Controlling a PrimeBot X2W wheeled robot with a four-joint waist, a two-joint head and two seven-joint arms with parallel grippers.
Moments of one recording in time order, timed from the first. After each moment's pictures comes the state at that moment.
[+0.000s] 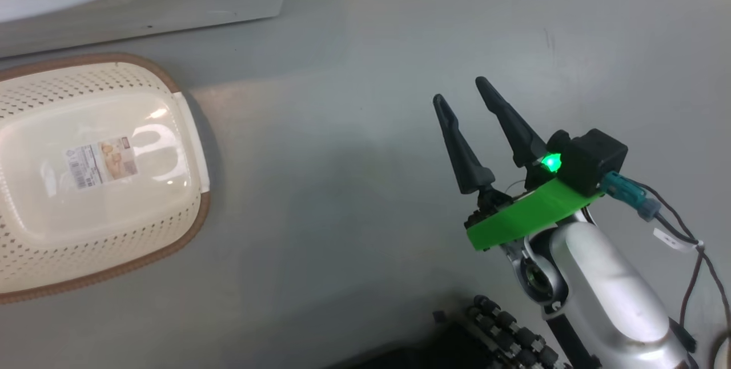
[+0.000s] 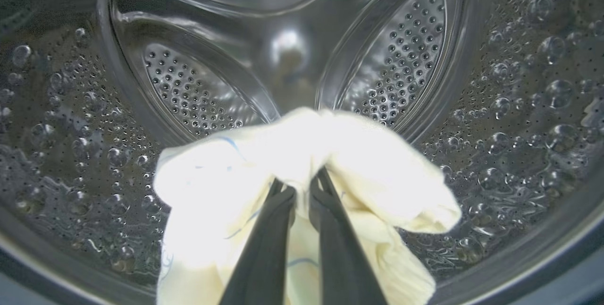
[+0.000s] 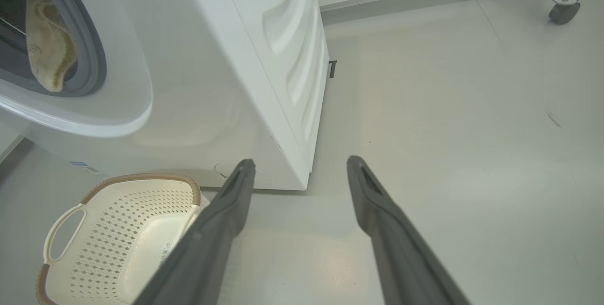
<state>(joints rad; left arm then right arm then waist) -1.19 0.58 -0.12 0.48 -0.37 -0.12 -0.02 -0.38 -0.05 0.40 0.13 0.37 0.13 -0.25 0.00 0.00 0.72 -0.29</state>
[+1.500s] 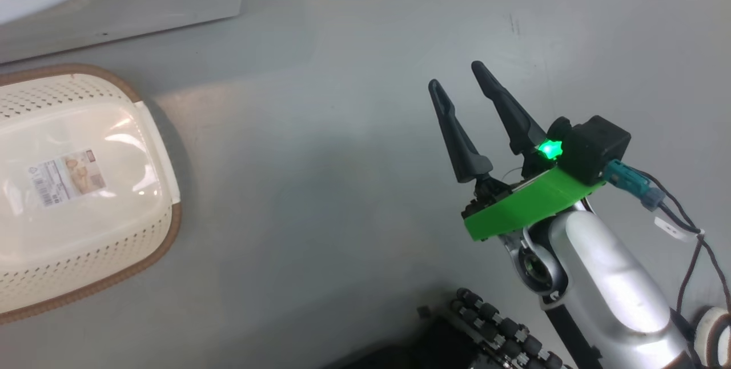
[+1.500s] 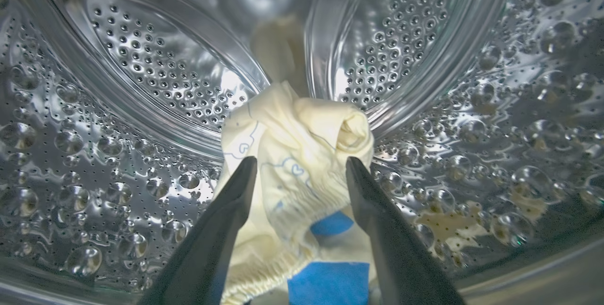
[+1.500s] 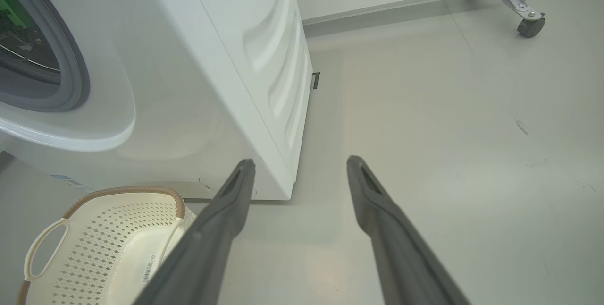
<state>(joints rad) -1.57 0.60 -0.52 1.04 -0.47 -0.13 -0.16 -0.42 -0.05 0.41 0.12 0.40 0.13 -0.25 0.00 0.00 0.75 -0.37</state>
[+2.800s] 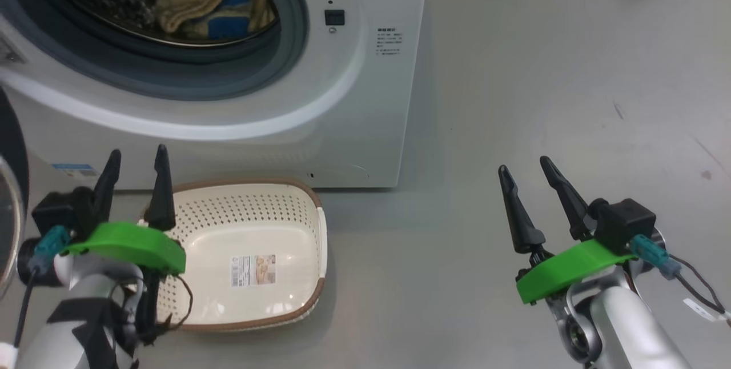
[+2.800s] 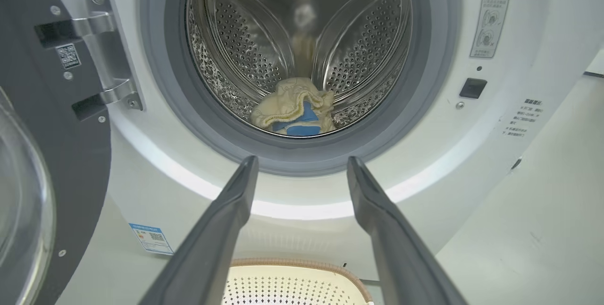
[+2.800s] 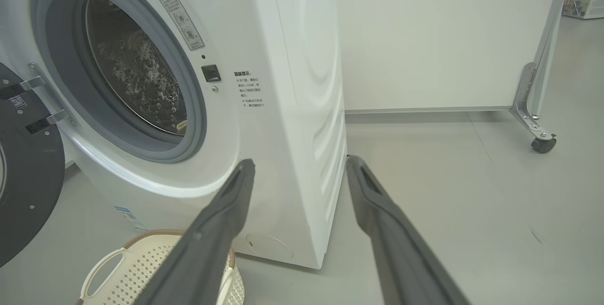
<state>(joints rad) -0.48 0.37 -0.41 0.43 -0.62 0.02 -0.25 -0.19 -0.05 0.20 0.23 0.24 0.13 -0.25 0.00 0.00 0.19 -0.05</state>
